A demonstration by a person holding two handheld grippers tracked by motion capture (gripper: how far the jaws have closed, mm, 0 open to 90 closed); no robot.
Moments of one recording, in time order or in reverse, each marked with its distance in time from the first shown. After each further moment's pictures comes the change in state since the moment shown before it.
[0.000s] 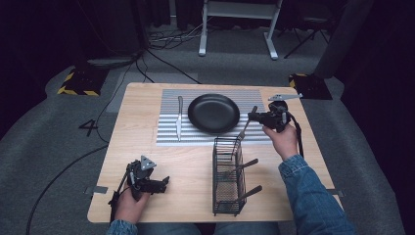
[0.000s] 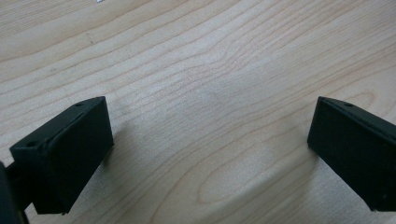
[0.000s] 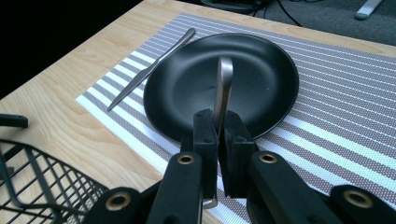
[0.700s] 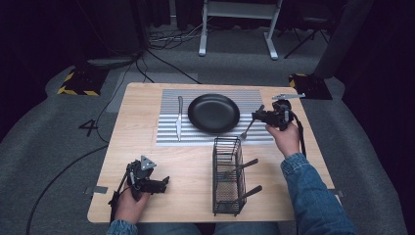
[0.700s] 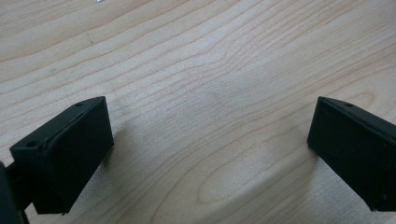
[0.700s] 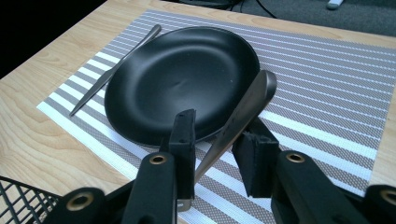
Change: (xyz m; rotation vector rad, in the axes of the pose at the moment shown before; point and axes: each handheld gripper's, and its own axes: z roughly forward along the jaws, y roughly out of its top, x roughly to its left) left arm 0.000 0.000 0.000 0.000 0.000 0.000; right arm -0.027 -0.008 0.005 0.010 -0.078 0.052
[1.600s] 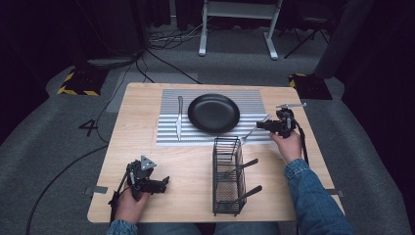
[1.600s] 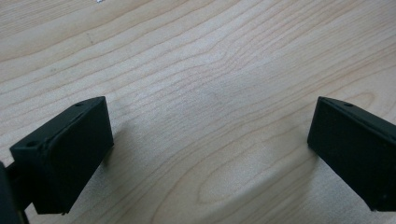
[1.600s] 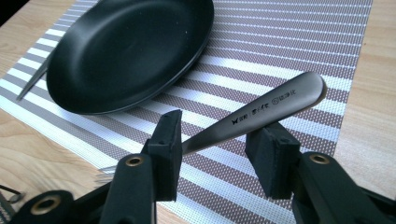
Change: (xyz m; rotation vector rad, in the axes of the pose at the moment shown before) left arm 0.000 0.000 0.000 0.001 0.001 0.001; right arm -0.037 -0.040 0.018 0.071 -0.047 0.111
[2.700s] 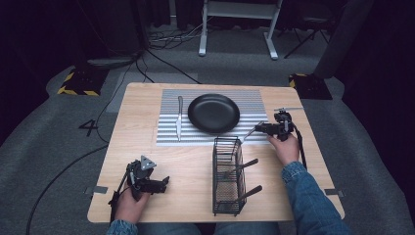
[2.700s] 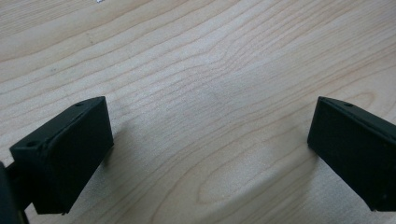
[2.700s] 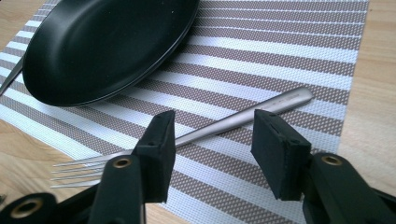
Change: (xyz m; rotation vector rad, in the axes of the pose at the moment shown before) left arm 0.000 0.000 0.000 0.001 0.000 0.000; right arm -0.001 -0.012 0.012 0.027 -0.013 0.055
